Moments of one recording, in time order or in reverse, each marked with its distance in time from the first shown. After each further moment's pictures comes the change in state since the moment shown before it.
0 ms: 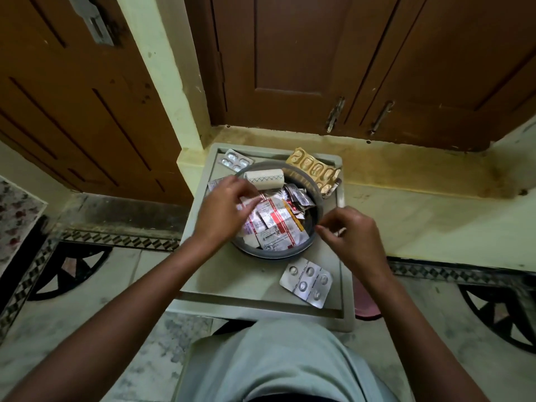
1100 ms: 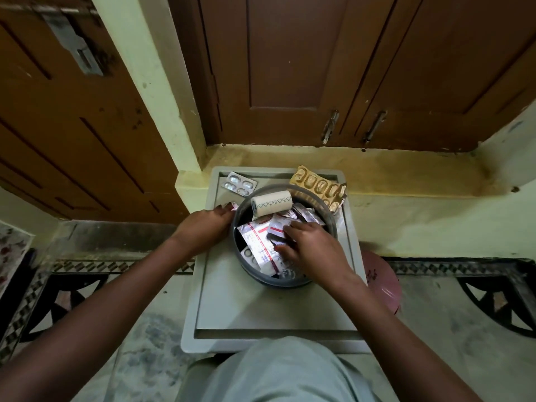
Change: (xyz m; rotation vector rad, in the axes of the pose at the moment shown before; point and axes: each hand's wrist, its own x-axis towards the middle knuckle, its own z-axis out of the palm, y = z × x) left_hand 0.046 -0.087 -0.020 0.670 -0.528 0.318; right_hand 0.033 -0.057 0.051 -0.350 -0.293 -0.068
